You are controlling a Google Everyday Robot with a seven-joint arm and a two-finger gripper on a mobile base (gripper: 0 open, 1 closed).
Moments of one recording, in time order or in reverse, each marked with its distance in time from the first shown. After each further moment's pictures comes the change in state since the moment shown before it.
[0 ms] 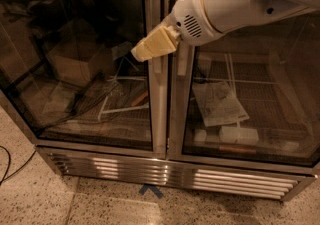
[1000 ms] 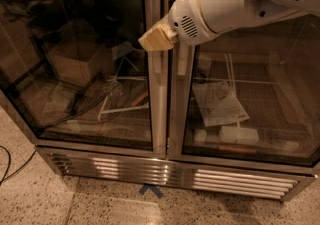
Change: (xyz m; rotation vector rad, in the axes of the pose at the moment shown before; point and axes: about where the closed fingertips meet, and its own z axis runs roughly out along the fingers) arm -0.002 -0.007 0.012 -0.007 -0.025 0.006
